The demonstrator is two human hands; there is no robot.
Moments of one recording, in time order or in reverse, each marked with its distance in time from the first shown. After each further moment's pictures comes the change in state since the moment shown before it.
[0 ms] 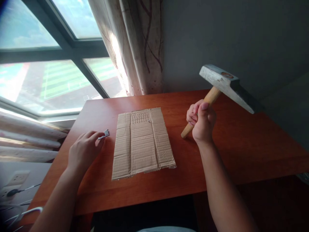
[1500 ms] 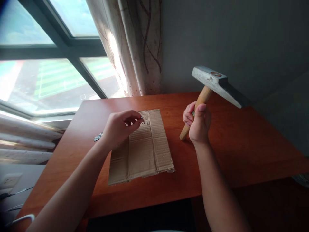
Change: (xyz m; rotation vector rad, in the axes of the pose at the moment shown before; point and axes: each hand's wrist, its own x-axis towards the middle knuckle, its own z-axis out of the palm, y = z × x) left_hand 0.081 0.122 -0.048 -0.941 0.061 0.300; right_hand 0.003 0.007 0.006 -0.027 0.017 0.016
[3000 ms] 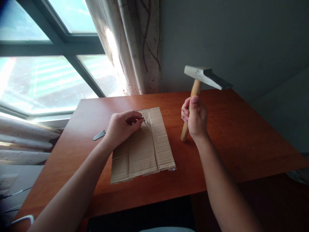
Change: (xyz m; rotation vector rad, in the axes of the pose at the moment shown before) left_hand -0.003 -0.006 0.007 -0.044 0.034 -0.018; right_hand 0.003 -0.003 0.004 -0.191 -0.028 0.149
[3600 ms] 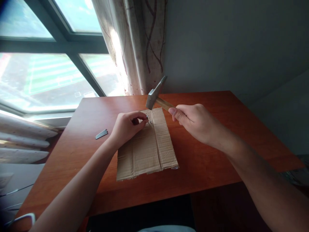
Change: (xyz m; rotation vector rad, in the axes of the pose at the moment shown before) left_hand -0.001 -0.004 0.003 0.040 -0.027 -0.011; right_hand 0.000 -0.087 0.005 -0.815 -0.608 -0.006
